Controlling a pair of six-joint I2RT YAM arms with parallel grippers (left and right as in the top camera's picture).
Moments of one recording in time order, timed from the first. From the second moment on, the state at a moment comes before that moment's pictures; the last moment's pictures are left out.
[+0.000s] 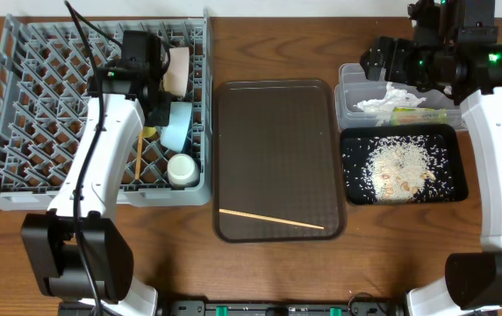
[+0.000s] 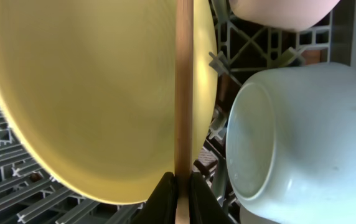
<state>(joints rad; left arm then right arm) -0.07 1.73 1.49 -0.98 -0.28 0.02 0.05 1.71 1.84 -1.06 -0.25 0.22</state>
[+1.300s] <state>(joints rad) -0.45 1.49 1.53 -1.06 -0.16 0.08 0.05 1.71 1.84 -1.06 -0.25 0.22</state>
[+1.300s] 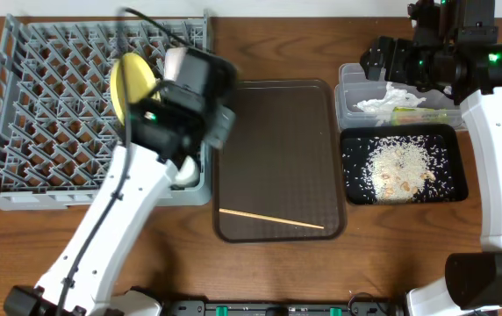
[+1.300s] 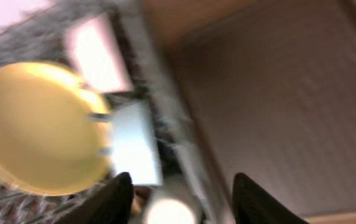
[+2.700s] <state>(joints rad) -0.73 1.92 1.48 -1.08 0.19 -0.98 0.05 1.71 1.84 -1.06 -0.25 0.22</state>
